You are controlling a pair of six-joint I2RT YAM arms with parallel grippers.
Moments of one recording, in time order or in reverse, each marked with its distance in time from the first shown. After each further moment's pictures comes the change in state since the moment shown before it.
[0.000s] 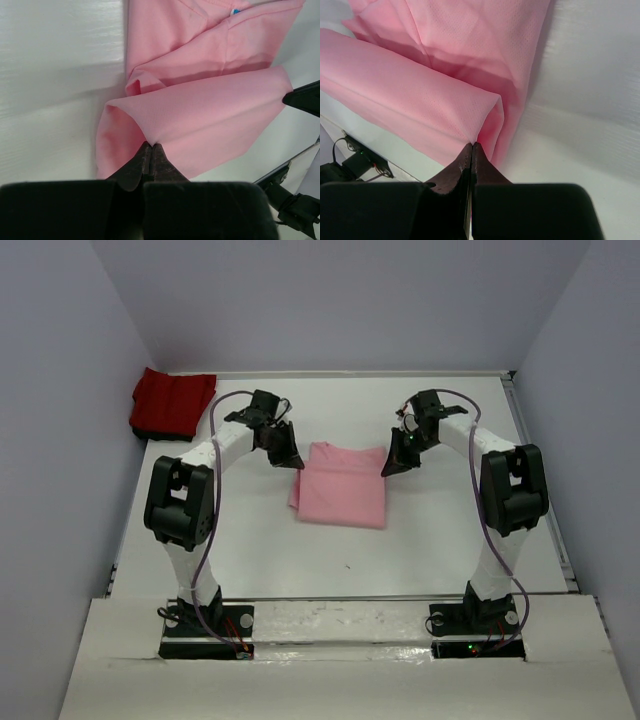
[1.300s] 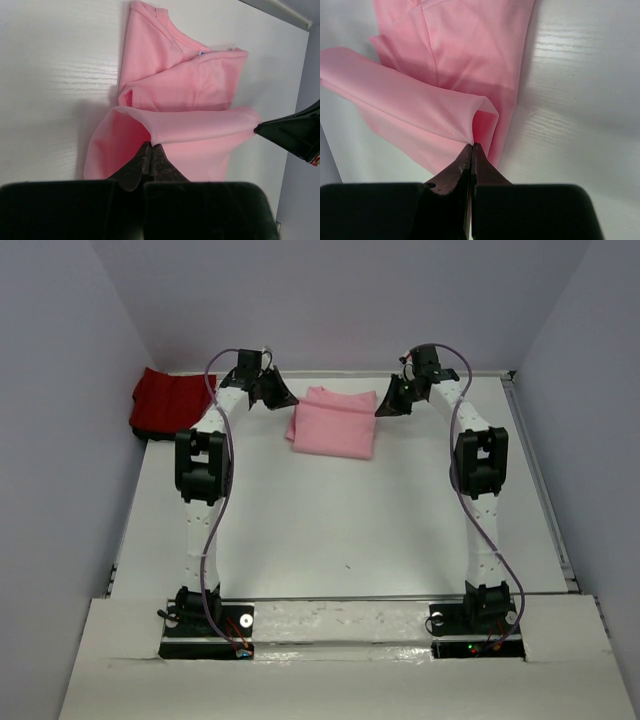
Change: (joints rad) left arm 0.163 0.496 0.678 0.151 0.055 -0.105; right arm -0.075 0.519 0.830 -0.010 0.033 0.070
